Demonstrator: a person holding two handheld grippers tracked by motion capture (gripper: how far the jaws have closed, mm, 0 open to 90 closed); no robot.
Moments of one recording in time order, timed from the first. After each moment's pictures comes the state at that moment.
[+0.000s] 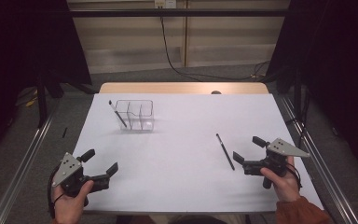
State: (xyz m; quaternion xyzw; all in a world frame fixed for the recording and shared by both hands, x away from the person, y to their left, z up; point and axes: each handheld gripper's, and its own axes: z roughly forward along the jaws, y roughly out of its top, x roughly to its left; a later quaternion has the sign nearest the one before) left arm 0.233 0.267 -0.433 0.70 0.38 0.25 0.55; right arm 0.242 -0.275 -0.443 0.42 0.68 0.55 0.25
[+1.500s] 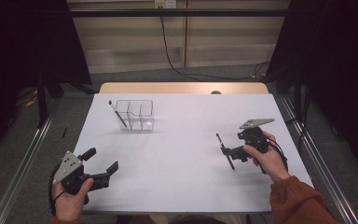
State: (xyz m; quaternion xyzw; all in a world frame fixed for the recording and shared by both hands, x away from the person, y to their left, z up) left arm 0.241 0.269 -0.437 0.70 0.38 0.24 0.55; right arm 0.313 -0.248 -0.433 0.43 0.82 0.36 0.12
